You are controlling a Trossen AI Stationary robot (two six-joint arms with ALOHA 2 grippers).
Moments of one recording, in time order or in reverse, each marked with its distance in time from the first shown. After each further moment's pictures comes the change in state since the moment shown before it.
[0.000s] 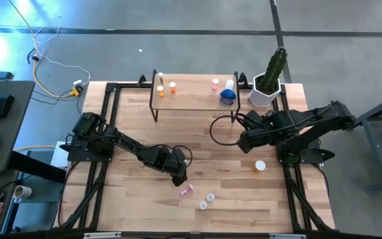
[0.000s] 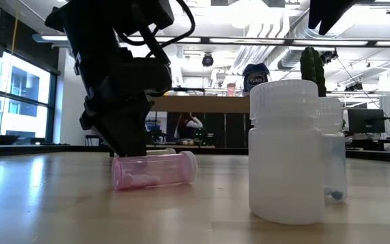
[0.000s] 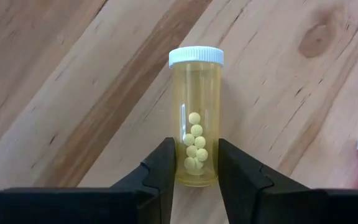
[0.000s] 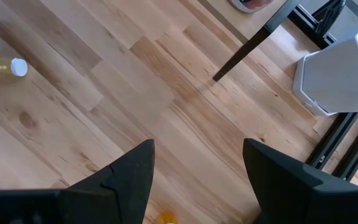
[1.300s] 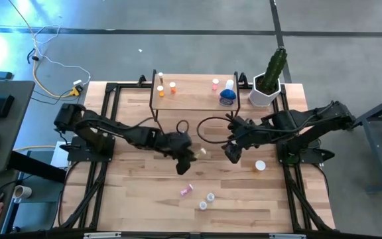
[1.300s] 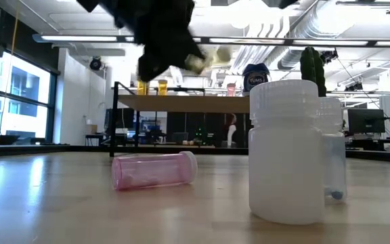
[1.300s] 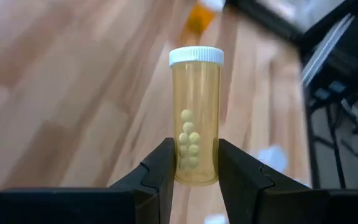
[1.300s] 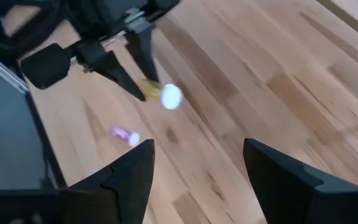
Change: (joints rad) left arm 0.152 -0.260 -0.002 0.310 0.161 0.341; right arm 0.000 0.000 0.000 0.476 -0.202 -0.177
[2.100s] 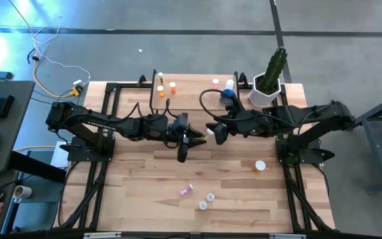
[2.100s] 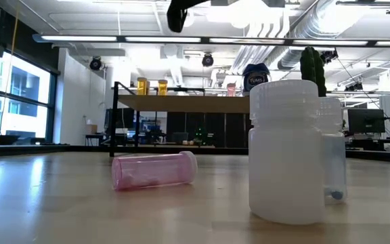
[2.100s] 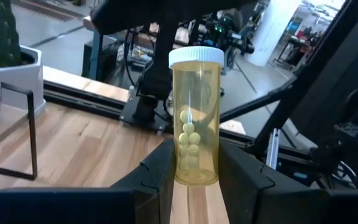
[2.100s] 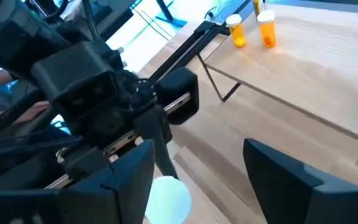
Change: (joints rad) left arm 0.078 -0.114 0.000 0.392 -0.007 0.261; right arm -0.073 0.000 0.000 0.372 0.229 0.001
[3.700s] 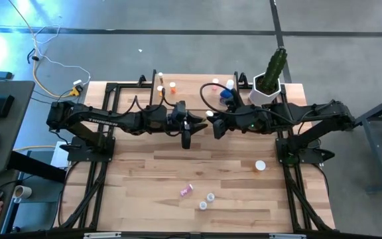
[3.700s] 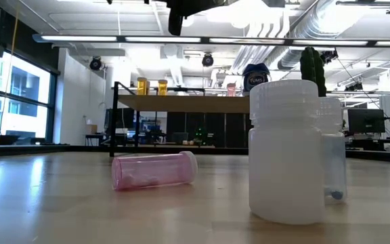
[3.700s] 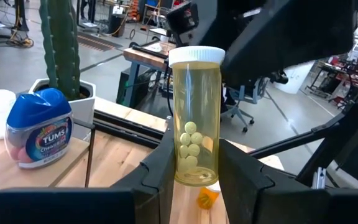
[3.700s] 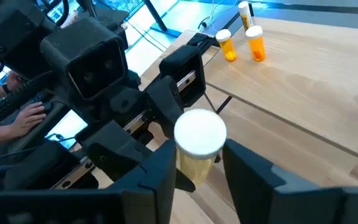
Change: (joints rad) left arm 0.082 0.001 0.000 0.075 -0.070 0.026; right arm -0.052 0.000 0.000 0.027 0.012 -0.015
